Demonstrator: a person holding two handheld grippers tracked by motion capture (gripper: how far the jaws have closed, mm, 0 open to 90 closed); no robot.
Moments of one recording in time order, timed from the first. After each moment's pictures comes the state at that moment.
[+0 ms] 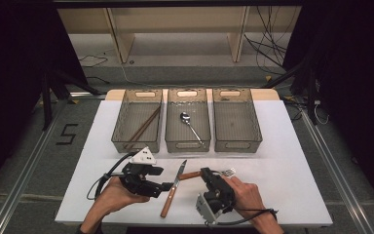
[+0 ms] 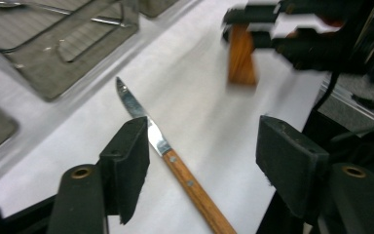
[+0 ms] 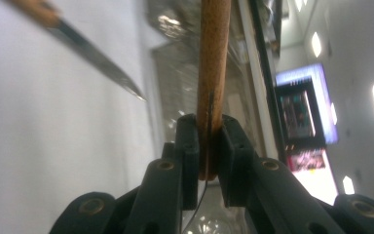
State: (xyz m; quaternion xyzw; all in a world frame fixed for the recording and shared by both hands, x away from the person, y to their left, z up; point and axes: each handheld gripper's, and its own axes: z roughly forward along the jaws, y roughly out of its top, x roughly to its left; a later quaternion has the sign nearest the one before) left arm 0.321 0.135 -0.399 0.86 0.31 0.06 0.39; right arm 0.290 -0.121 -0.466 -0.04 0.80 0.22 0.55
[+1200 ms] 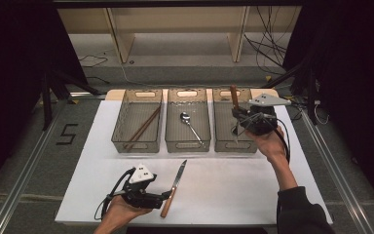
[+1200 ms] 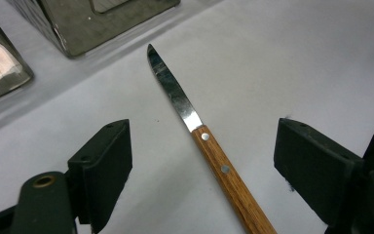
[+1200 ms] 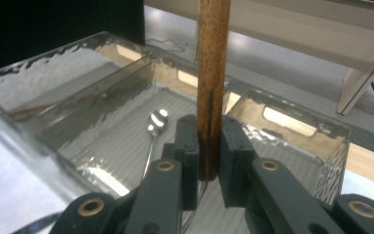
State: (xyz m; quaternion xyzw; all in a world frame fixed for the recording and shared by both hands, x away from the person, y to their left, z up) left arm 0.304 0.138 -0.462 0.83 0.37 0.12 0.41; right arm 0.438 -0.213 -0.340 0.38 0.76 0.46 0.27
